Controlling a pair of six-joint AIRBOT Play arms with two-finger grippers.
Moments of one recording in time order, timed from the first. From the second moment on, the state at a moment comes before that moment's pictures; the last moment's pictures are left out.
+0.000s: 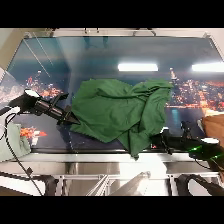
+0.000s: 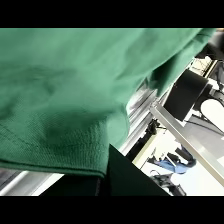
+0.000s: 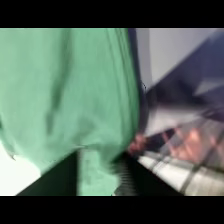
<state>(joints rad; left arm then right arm) 0.14 -1.69 1.04 0.73 -1.59 -1.10 -0.27 -1.11 0.15 -0.29 0.98 1.05</state>
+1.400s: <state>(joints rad) 0.62 -1.13 1.47 0.12 -1.67 -1.17 -0.63 -0.82 1.38 -0.20 1.18 0.98</state>
